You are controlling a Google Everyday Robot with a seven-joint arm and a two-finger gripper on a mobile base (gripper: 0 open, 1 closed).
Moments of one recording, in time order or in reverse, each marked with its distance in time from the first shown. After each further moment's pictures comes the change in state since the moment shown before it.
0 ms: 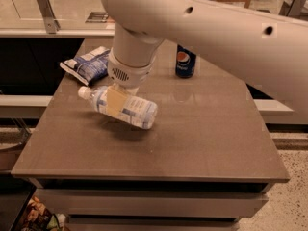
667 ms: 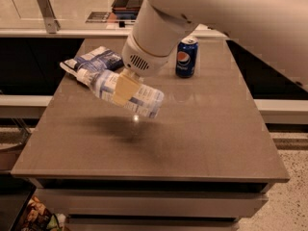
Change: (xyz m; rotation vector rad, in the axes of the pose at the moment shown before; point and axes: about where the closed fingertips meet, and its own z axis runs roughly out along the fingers) arm 0.003 -0.005 -0.047 0.016 -0.168 -0.082
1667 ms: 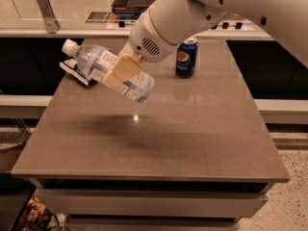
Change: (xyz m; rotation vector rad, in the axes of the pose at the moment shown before) arm -0.036 -0.013 -0.029 -0.063 -0.300 -0.085
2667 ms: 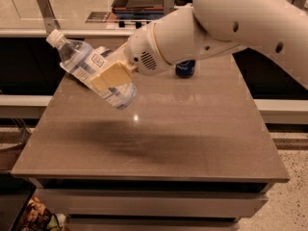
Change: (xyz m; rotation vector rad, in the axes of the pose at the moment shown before) arm -0.022 0.025 0.011 -0.068 -0.264 0.045
